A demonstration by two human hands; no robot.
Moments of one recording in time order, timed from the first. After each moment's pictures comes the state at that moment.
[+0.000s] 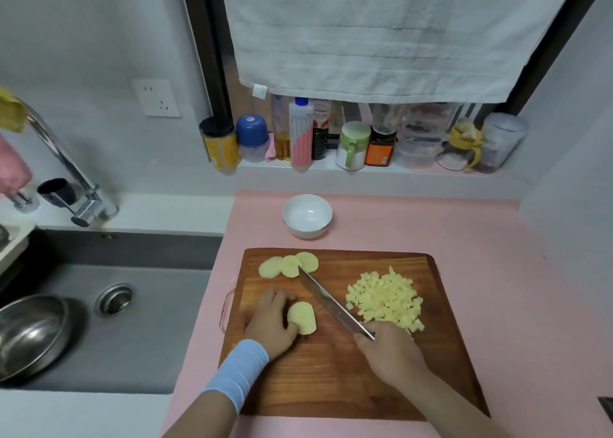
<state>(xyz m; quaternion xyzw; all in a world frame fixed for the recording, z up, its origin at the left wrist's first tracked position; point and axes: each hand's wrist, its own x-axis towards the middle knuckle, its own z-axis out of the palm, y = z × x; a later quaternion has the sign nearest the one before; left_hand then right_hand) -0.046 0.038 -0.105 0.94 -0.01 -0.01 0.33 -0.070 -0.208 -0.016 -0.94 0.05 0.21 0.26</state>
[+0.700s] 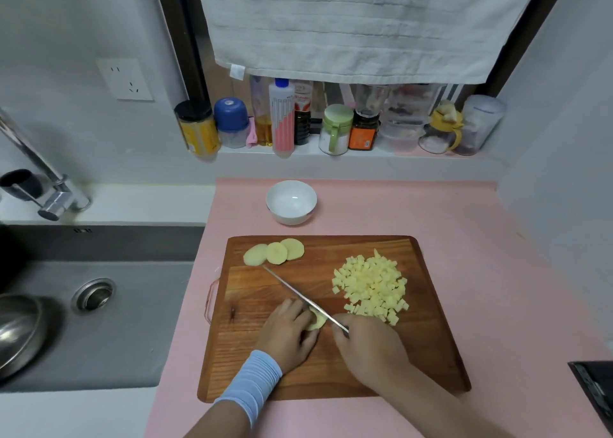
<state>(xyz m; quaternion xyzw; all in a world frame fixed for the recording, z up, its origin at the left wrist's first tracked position) -0.075 -0.012 -0.125 0.93 -0.21 0.13 0.26 -0.097 -0.191 -0.005 -0.96 -0.05 0.15 0.22</state>
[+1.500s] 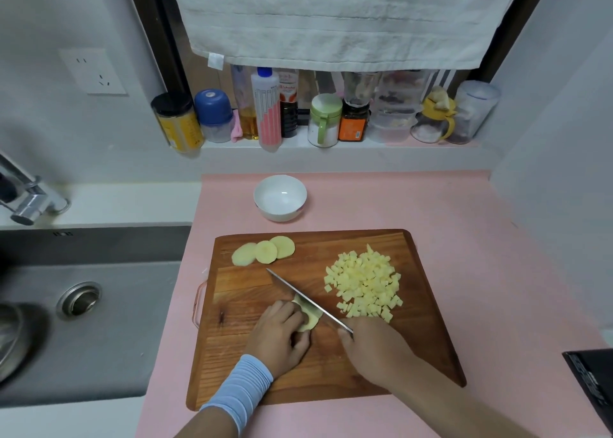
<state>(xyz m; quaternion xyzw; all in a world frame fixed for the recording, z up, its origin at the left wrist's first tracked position) -0.072 -0.013 -0.126 0.93 -0.21 0.12 0.29 -0.084 -0.216 -0.014 -0.95 -0.06 0.22 0.19</state>
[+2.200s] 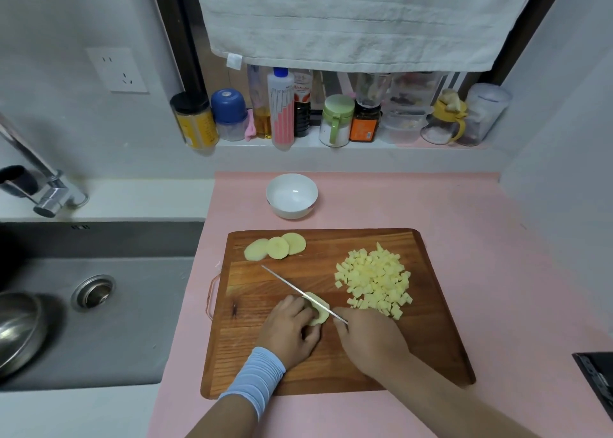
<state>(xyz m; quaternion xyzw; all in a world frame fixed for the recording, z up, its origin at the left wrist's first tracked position) -0.075 -0.013 -0.120 0.92 -0.20 0.12 0.30 -0.084 -0.192 -0.026 -0.97 -0.08 0.15 0.17</state>
